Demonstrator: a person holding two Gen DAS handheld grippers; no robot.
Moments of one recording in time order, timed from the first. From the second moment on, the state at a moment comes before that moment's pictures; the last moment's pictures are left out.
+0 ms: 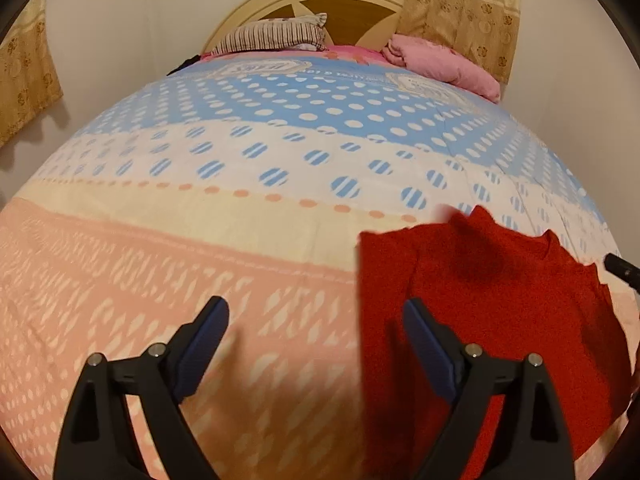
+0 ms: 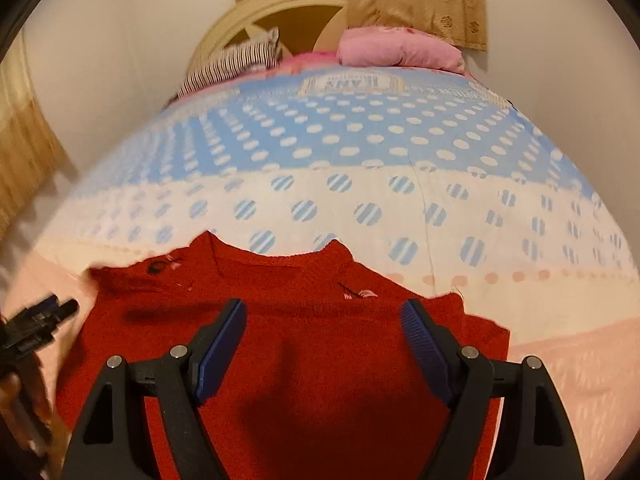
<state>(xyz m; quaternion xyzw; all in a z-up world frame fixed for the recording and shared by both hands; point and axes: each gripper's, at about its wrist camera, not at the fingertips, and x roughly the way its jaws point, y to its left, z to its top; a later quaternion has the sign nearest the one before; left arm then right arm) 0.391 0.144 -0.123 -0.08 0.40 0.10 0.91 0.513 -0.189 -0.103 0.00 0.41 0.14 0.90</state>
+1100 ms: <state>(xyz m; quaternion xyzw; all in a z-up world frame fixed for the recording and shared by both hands) 0.356 0.119 -0.151 -0.08 0.40 0.08 0.91 0.460 -0.281 -0.126 0.06 0.41 0.08 0.91</state>
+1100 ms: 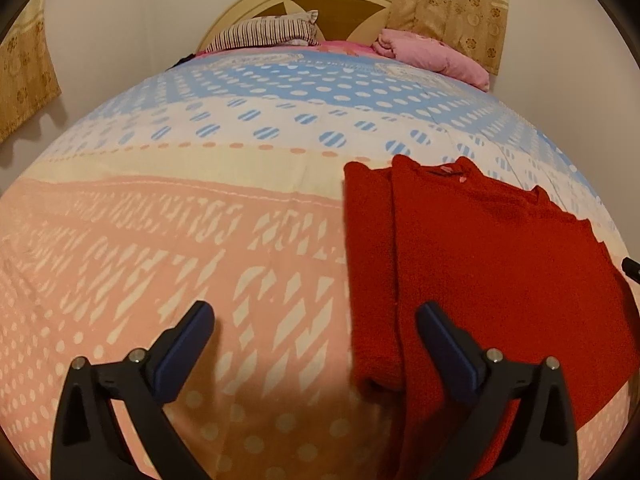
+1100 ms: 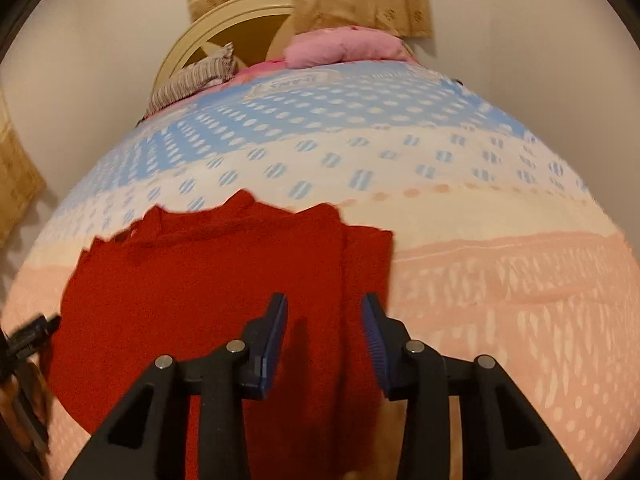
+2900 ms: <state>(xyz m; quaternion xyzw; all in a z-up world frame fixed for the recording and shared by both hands) 0.361 0.125 -0.161 -0.11 0.42 0.08 0.90 0.470 -0.086 -0.134 -0.07 0.42 0.19 0.88</state>
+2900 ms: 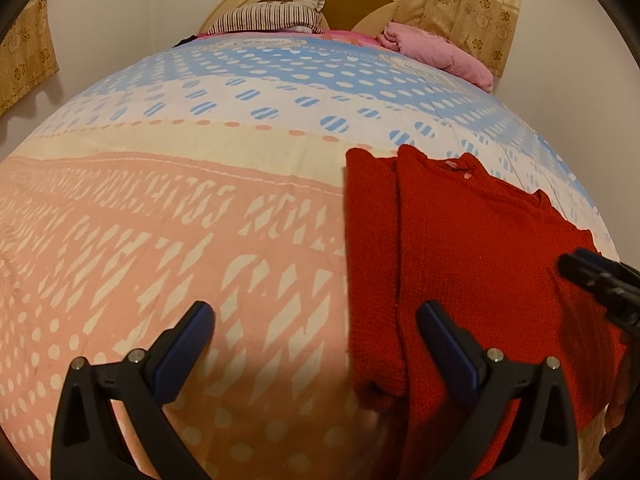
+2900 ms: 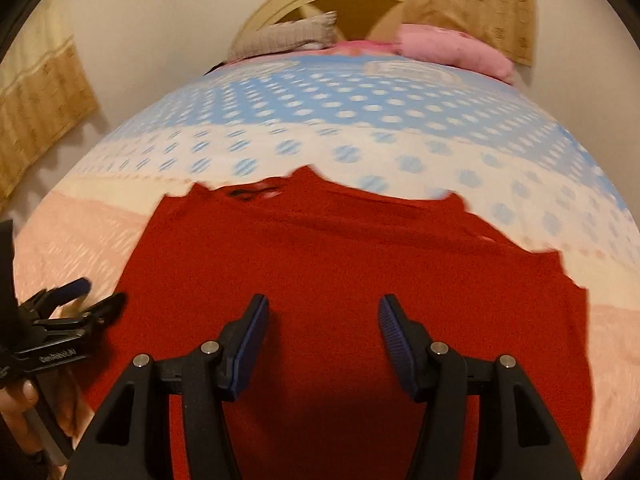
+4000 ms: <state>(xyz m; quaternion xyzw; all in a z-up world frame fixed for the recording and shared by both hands) 0.354 0.131 -0.142 -0.13 0.38 0.02 0.92 0.322 -0.023 -0.144 -0.22 0.32 0.28 0.88</state>
